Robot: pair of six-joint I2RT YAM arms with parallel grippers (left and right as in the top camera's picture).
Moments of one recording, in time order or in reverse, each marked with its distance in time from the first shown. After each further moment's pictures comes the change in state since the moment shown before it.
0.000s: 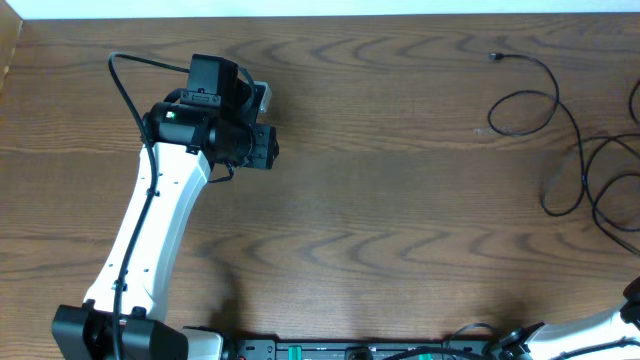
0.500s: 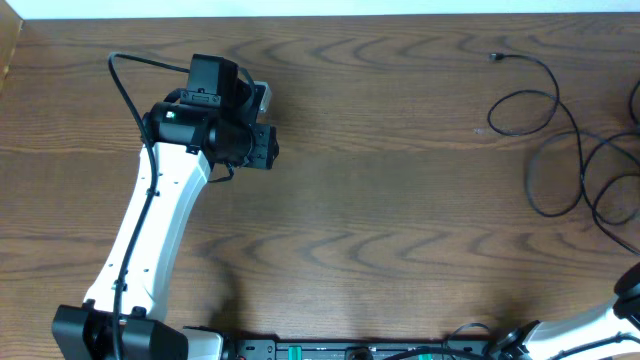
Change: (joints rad) left arm 0.000 0.000 0.000 0.000 0.000 0.000; right arm 0.137 0.000 0.000 0.000 -0.463 -0.137
